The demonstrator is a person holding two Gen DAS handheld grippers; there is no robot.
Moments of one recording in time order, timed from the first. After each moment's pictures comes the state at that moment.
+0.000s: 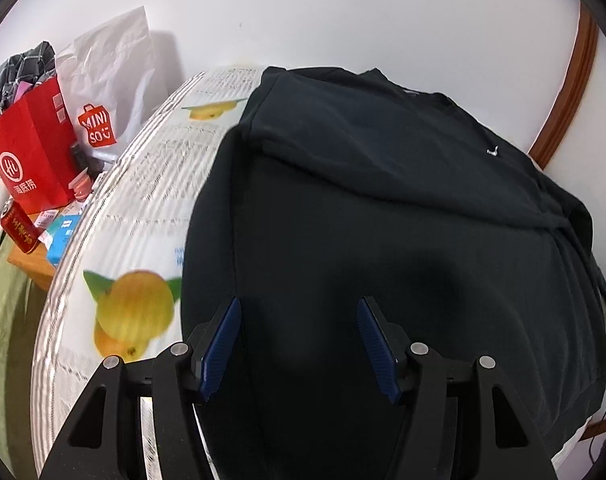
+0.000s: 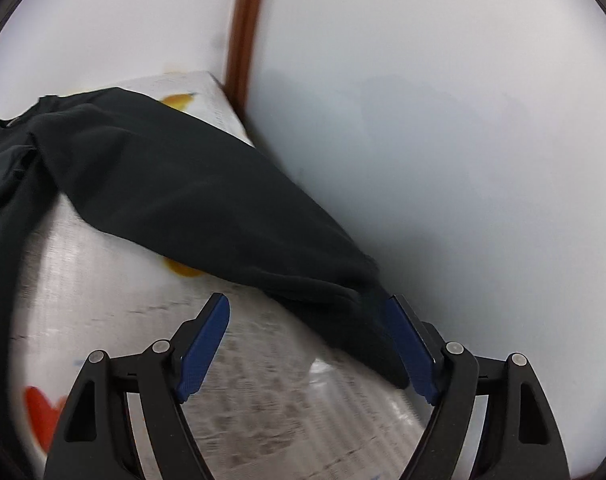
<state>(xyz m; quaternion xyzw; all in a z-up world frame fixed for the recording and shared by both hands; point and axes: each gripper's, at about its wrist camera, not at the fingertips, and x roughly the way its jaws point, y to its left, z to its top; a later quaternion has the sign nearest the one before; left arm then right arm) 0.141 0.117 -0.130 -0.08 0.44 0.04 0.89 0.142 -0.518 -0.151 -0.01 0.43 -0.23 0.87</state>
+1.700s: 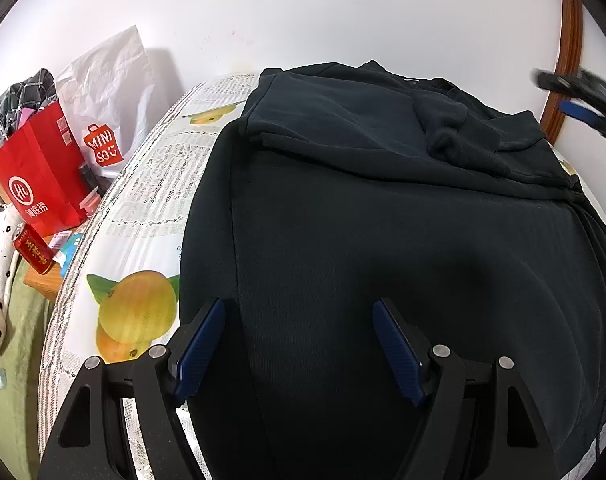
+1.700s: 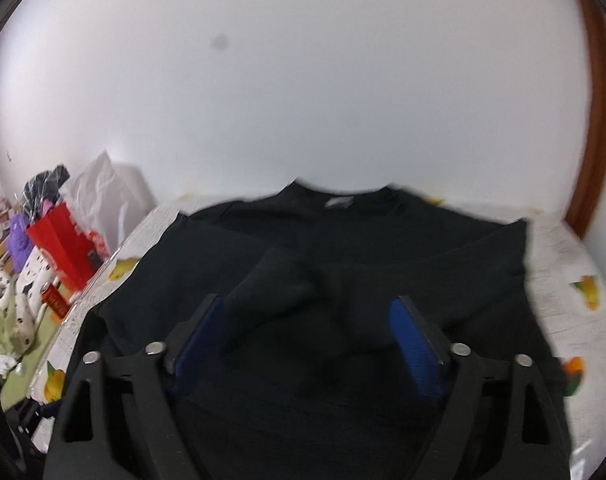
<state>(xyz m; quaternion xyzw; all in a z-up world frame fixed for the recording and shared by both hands) 0.141 0.106 -0.145 -0.03 0.43 0.06 0.90 0.274 -0.127 -0.064 0.00 0.31 0.13 0.94</state>
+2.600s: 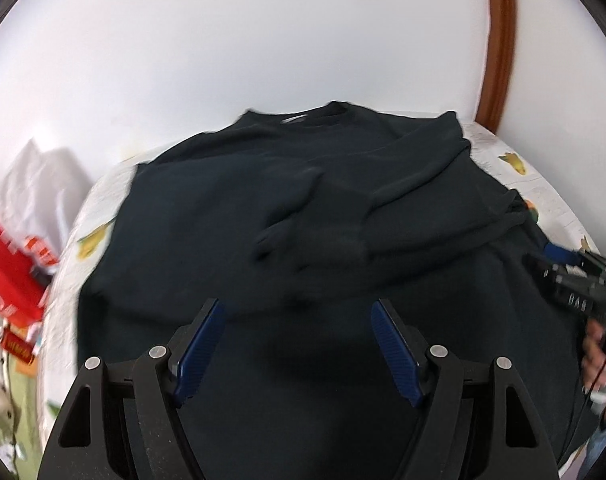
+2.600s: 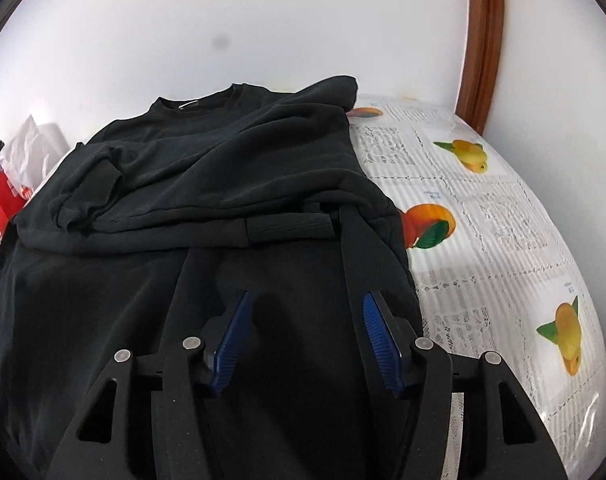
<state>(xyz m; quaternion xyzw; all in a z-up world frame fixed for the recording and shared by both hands) 0.229 -0.040 -0.082 0.05 0.41 -0.02 0.91 0.225 -0.293 -0.156 0.00 0.42 0.03 0.91</state>
